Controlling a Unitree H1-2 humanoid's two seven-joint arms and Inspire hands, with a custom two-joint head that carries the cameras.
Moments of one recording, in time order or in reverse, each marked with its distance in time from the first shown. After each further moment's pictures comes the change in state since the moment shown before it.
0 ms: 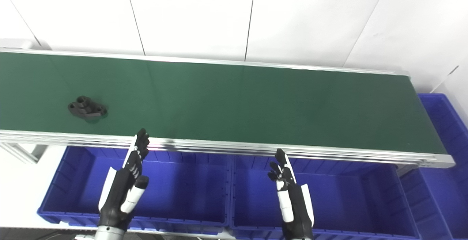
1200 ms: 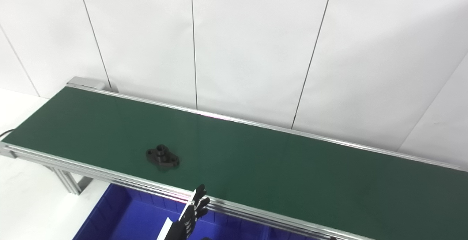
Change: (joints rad) left arm -0.040 -0.066 -0.051 0.043 0.032 0.005 0.039; right arm -0.058 -0.075 -0.061 0.108 -0.029 -0.090 0.042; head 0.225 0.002
